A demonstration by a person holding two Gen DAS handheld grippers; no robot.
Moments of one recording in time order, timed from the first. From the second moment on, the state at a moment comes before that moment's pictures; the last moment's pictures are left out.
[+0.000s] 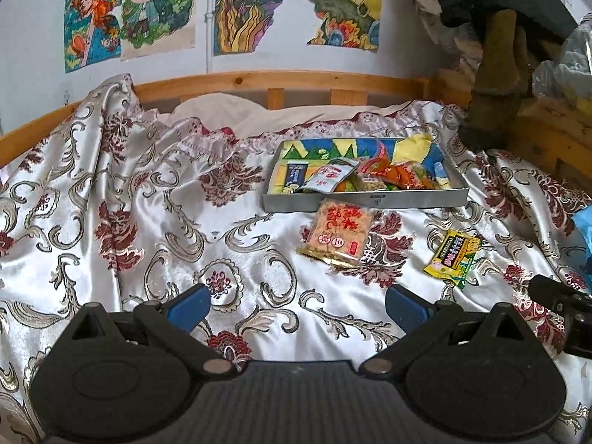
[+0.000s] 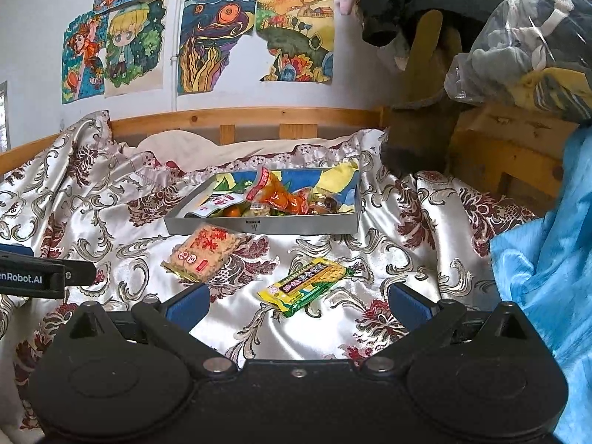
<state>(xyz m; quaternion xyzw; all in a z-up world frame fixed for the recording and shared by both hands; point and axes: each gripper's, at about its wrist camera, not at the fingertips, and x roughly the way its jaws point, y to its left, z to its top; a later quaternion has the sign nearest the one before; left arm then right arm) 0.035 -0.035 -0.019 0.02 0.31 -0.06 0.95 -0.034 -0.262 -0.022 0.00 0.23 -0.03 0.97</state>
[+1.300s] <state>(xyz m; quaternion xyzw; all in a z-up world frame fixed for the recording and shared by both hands) 0.062 -0.049 -0.031 0.01 0.34 -0.07 0.94 -0.020 -0.261 -0.029 0.00 0.25 -0.05 0.97</state>
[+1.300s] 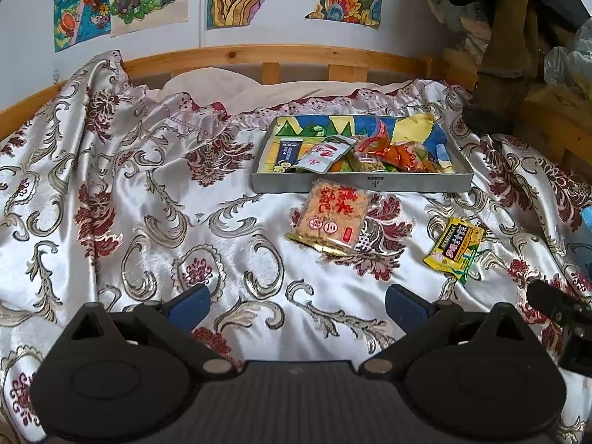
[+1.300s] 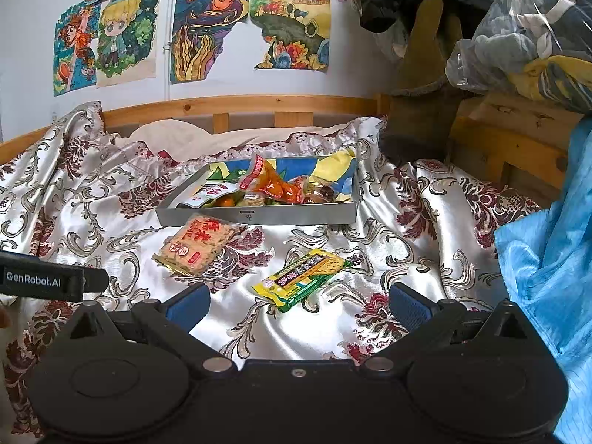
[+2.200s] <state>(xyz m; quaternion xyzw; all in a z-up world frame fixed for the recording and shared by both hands) 0.153 -0.093 -0.052 0.07 0.29 -0.10 0.95 0.040 -0.260 -0.061 0.00 0.30 -0.06 0.95</state>
